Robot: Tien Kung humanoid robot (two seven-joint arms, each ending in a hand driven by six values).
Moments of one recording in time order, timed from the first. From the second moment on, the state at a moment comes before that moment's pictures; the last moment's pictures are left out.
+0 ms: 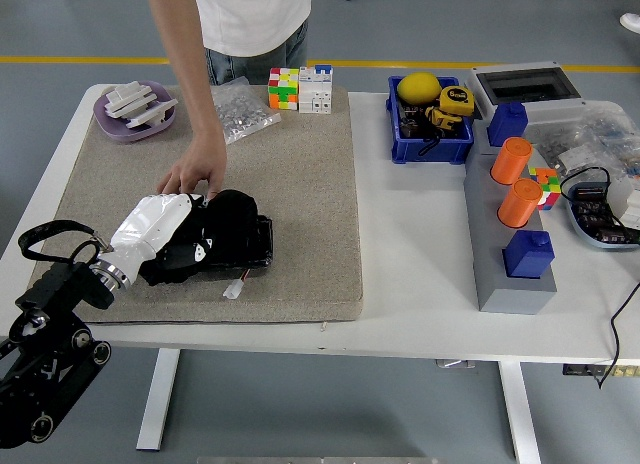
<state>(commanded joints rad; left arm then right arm) -0.22 0.28 -1.10 -1.28 2.17 0.11 -0.07 -0.08 -0.15 1.45 0.18 -0.27 -0.12 -0.03</state>
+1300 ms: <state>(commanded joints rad) -0.17 0.29 -1.19 -1.27 2.20 0.12 -0.07 -0.08 -0.14 1.45 0.18 -0.27 -0.12 -0.03</state>
